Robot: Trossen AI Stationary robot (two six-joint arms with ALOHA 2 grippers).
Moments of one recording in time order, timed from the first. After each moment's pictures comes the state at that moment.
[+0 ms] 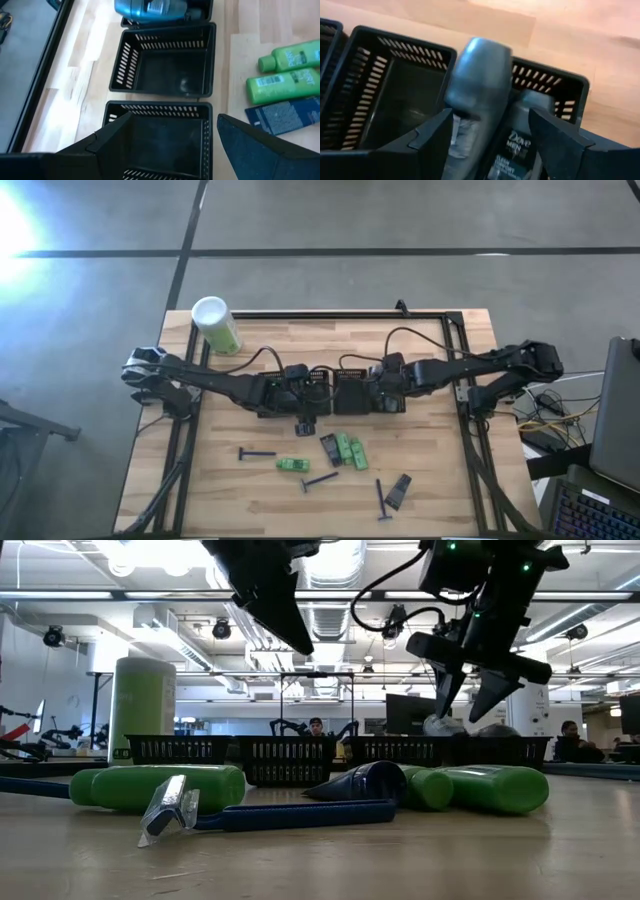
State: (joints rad) left arm -0.17 1.61 1.29 -0.57 -0.44 -0.10; right arm 0.00 1.44 0.91 -0.75 0.47 1.27
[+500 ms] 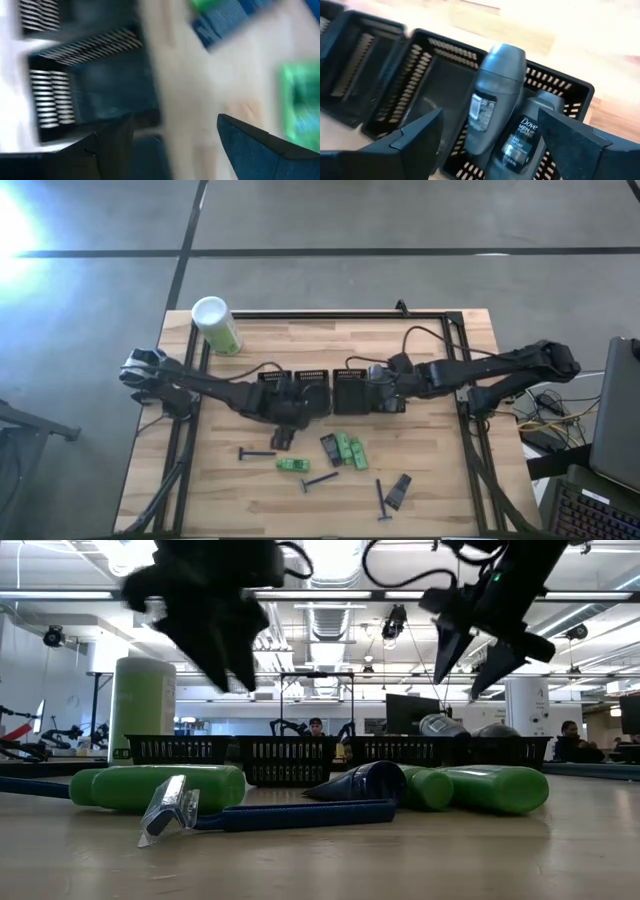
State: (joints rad) left arm -0.23 1.60 1.22 -0.77 -0.21 0.00; right arm 0.07 1.30 0.91 -0.76 0.47 1.18
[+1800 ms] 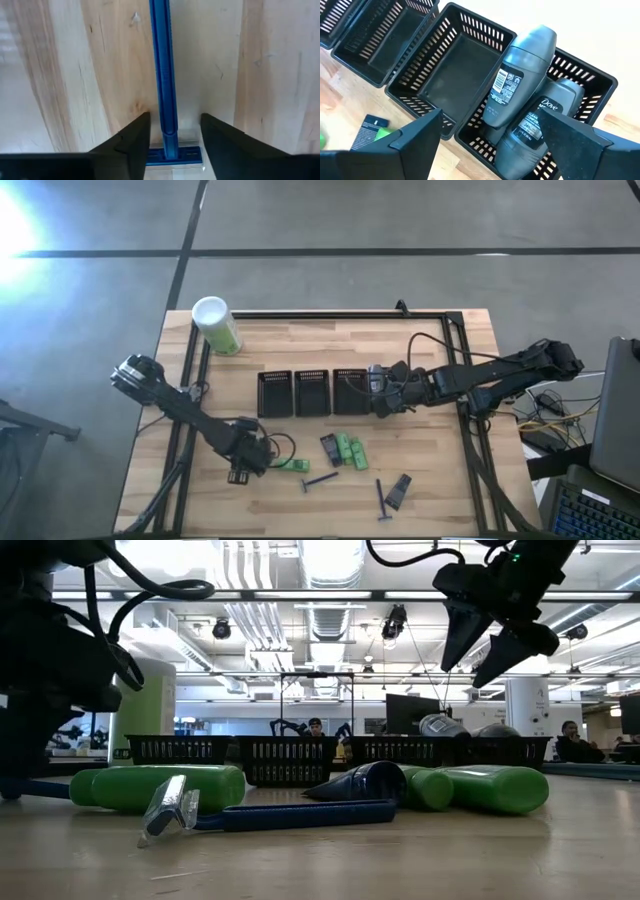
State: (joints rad) left arm -0.55 1.59 0.85 -0.76 -0.01 -0.49; right arm 0.16 1.27 0.91 -0.75 0.44 1.11
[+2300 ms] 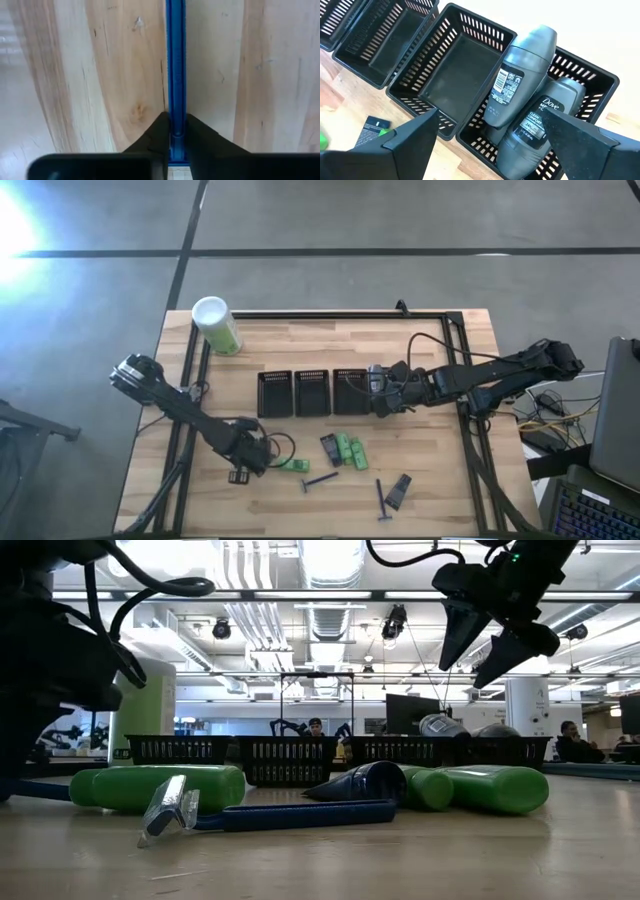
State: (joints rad) left arm -0.55 1.59 0.85 -0.74 -0.02 -0.51; right arm 0.16 1.27 0.91 -0.75 0.44 1.13
